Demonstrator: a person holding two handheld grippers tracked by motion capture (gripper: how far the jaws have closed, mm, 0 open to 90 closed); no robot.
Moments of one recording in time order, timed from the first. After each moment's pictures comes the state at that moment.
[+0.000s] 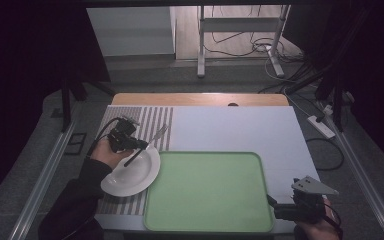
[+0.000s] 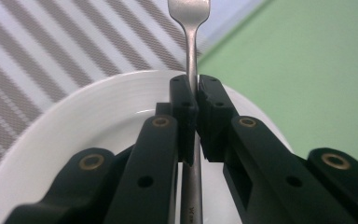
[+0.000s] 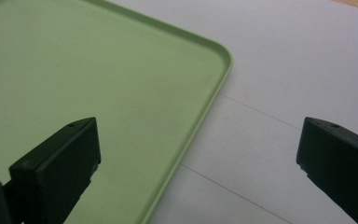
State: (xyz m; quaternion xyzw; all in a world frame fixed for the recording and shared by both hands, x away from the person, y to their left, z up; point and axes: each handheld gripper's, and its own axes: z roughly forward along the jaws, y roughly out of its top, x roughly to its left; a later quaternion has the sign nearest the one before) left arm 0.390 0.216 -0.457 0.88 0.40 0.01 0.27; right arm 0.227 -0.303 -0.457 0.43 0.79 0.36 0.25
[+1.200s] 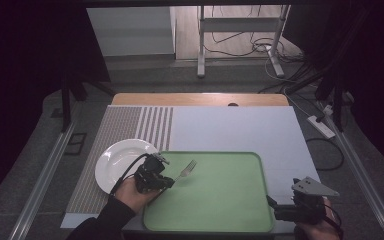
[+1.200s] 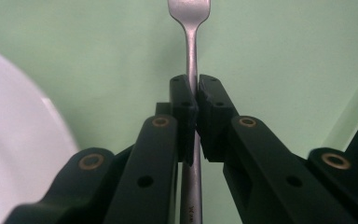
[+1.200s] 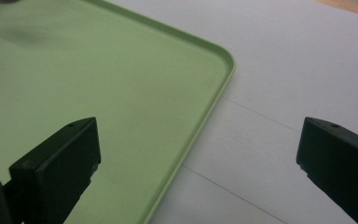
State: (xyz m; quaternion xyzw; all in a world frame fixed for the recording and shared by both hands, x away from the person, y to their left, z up) left arm 0.296 0.121 -0.482 0.89 0.38 -0.04 0.26; right arm 0.224 -0.302 -0.456 0.42 0.79 0.36 0.26
